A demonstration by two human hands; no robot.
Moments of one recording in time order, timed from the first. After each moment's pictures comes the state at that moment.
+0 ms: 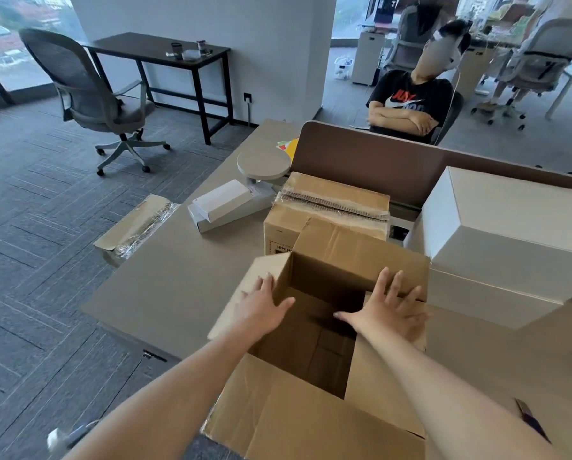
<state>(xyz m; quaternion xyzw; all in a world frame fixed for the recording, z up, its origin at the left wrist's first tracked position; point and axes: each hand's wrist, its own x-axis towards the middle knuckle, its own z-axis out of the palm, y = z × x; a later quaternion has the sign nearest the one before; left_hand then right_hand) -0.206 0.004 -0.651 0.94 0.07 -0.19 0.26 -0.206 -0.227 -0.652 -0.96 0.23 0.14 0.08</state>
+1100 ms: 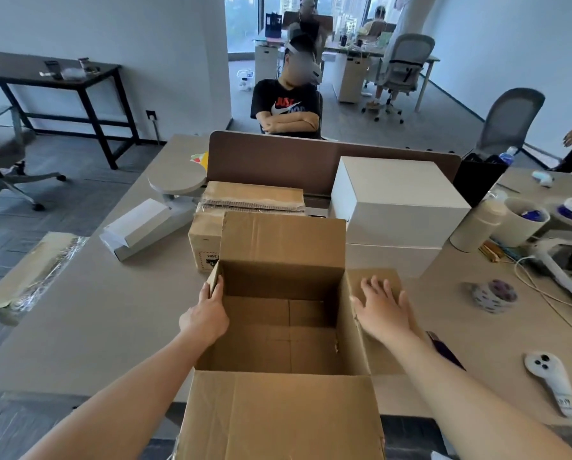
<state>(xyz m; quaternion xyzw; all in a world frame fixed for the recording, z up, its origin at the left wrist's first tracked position) -0.207 -0.015 -0.652 0.97 0.00 -0.19 0.12 -0.290 -0.336 -0.629 -0.96 0.22 0.11 0.10</state>
